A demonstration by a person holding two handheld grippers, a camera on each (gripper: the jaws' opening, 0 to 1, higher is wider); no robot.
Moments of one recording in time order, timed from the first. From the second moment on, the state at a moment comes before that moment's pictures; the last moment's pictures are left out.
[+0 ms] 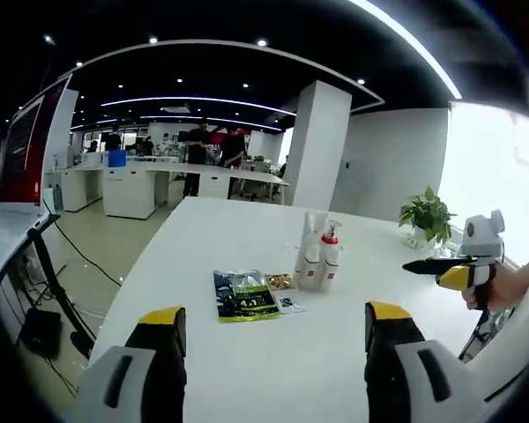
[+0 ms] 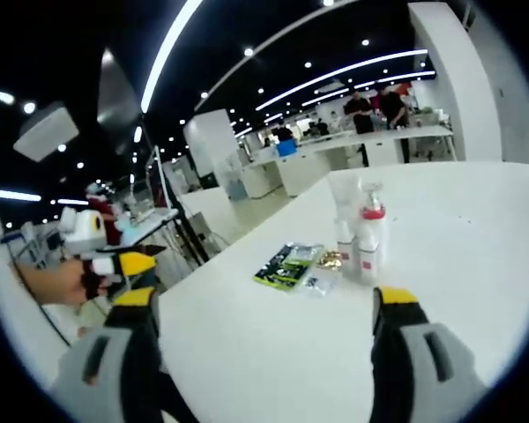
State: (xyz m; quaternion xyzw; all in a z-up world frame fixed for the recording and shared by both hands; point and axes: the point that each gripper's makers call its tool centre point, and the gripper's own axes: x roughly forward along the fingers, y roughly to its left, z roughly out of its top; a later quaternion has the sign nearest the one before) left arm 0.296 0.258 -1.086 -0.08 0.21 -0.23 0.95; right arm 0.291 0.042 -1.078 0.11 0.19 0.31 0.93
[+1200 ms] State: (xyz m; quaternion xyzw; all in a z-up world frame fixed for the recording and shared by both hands) left arm 0.284 0.247 -1.119 -0.07 0.24 -0.22 0.94; right arm 0.278 0.012 -1.092 0.12 0.19 0.28 0.93
